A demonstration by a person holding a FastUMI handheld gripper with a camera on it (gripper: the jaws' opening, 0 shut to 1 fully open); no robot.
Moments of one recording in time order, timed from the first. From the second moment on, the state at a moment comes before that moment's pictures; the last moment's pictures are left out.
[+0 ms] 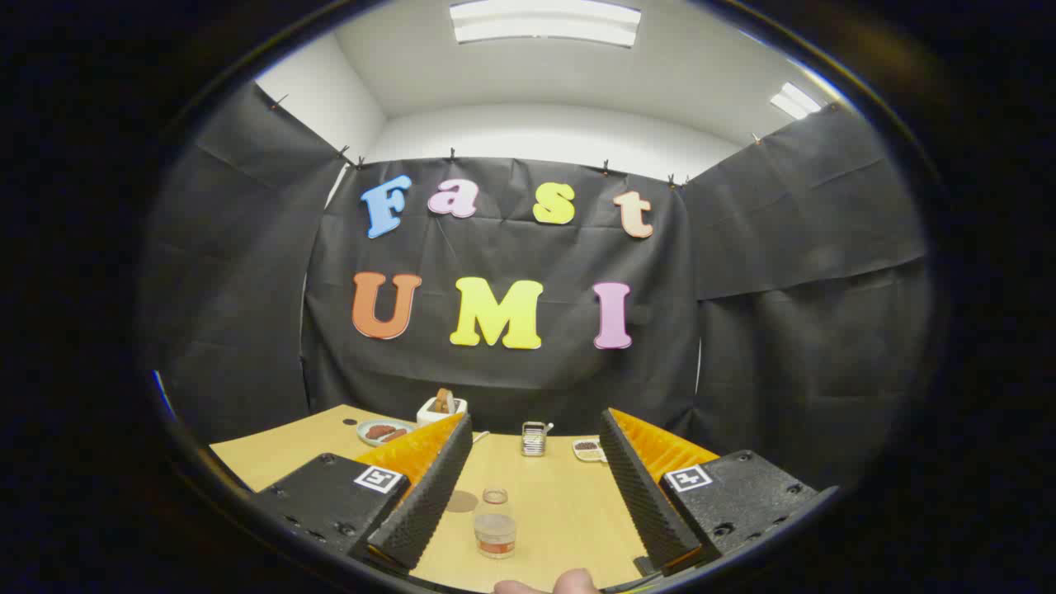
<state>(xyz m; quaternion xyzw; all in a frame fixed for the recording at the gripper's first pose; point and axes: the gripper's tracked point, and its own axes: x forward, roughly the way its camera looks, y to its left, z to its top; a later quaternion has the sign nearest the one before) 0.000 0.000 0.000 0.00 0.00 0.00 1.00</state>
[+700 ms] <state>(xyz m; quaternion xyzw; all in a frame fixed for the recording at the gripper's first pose) 0.001 0.006 0.001 0.01 0.00 0.00 1.00</state>
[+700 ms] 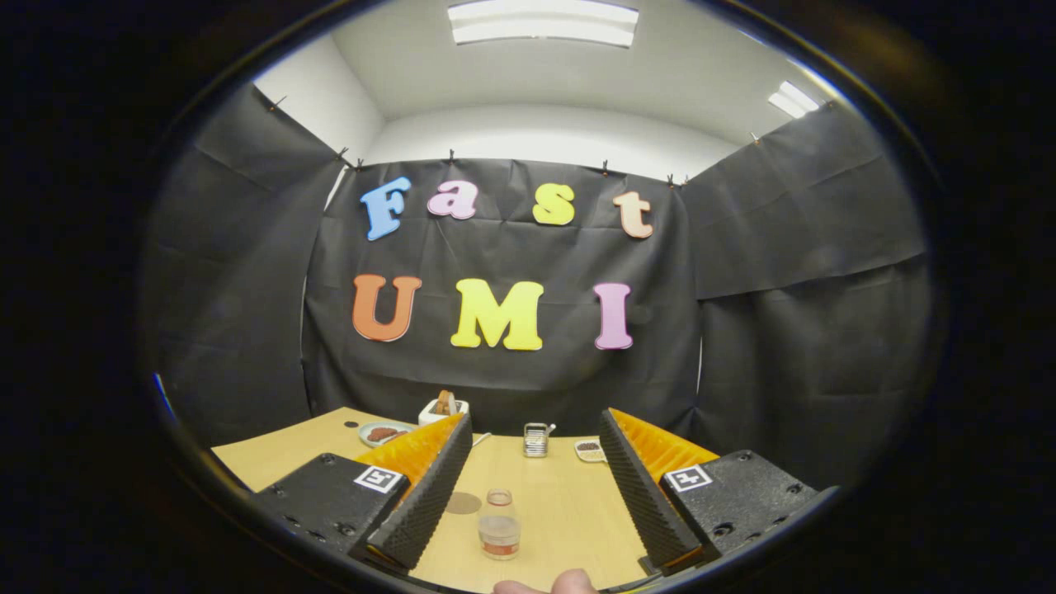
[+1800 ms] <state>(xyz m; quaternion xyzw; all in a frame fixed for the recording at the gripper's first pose) 0.003 0.014 -0.009 0.00 0.01 0.01 1.00</state>
